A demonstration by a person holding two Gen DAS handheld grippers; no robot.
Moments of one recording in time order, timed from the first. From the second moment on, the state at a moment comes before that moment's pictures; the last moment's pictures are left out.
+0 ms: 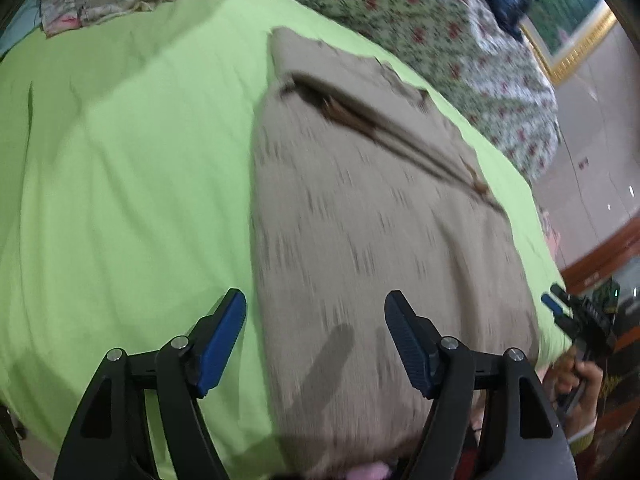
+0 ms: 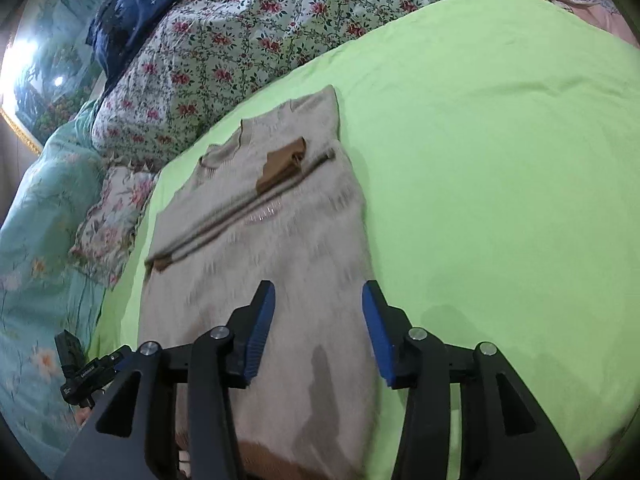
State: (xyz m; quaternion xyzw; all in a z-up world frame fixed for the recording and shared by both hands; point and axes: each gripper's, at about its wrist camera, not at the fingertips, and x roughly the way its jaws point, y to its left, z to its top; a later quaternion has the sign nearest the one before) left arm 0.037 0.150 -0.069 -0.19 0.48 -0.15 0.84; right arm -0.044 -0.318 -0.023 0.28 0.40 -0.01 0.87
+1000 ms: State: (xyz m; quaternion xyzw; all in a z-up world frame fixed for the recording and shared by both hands) left arm -0.040 0.127 -0.085 -0.20 0.49 -0.31 0.79; right arm -0.114 -0.300 -0.051 0.28 0.42 0.16 0.85
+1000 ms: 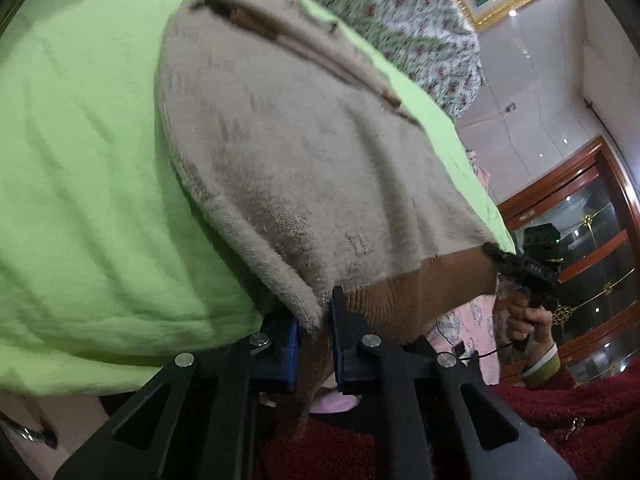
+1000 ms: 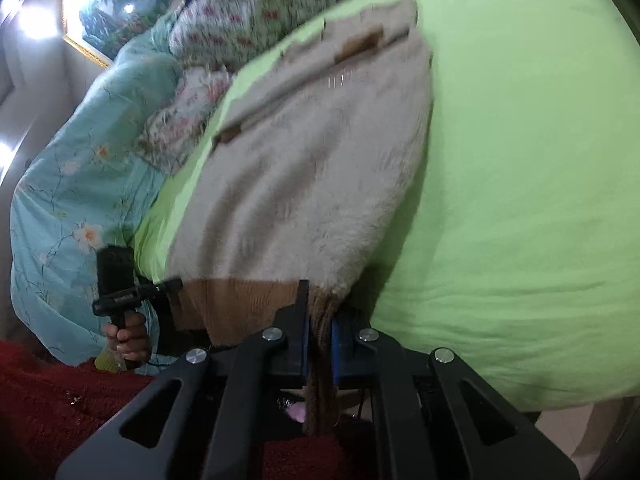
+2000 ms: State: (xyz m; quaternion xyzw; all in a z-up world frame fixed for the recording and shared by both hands) left arm 0.047 0.167 0.048 -0.28 0.30 -0.26 0.87; right arm -0.012 -0.340 0.050 0.31 0.28 0.17 0.89
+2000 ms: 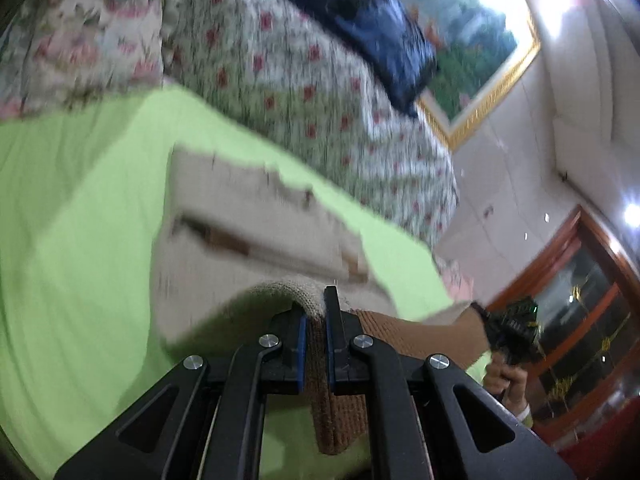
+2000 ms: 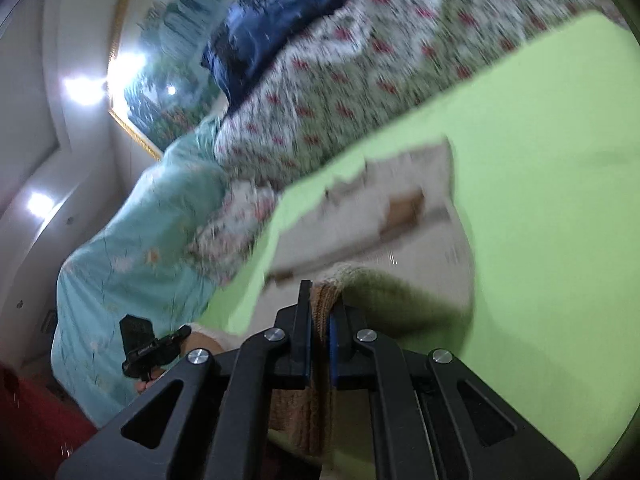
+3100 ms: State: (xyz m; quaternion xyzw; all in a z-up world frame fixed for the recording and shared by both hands) left arm 0.274 0.138 -0.032 -0.25 0.41 -0.19 0.86; right arm 0.228 -0.364 -0.035 0.29 0.38 0.03 0.88
